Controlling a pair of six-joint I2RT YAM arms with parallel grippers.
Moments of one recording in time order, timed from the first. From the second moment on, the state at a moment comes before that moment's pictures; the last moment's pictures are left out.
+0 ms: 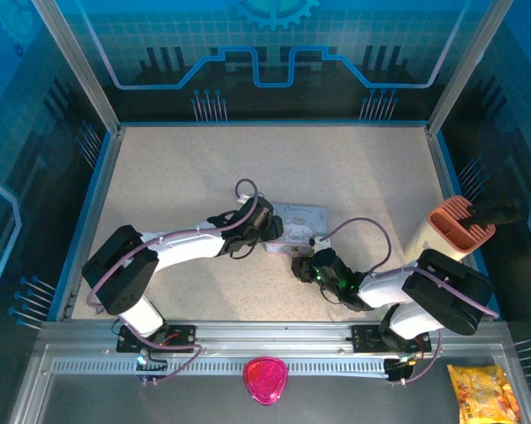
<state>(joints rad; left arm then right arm) -0.76 1.63 0.91 -0.15 -0.13 -0.87 0.89 1.44 0.22 0.58 0.22 0.74</state>
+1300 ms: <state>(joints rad) -0.80 1.60 0.84 -0.08 -0.22 -0.99 0.93 1.82 0.15 1.28 0.46 1.14</state>
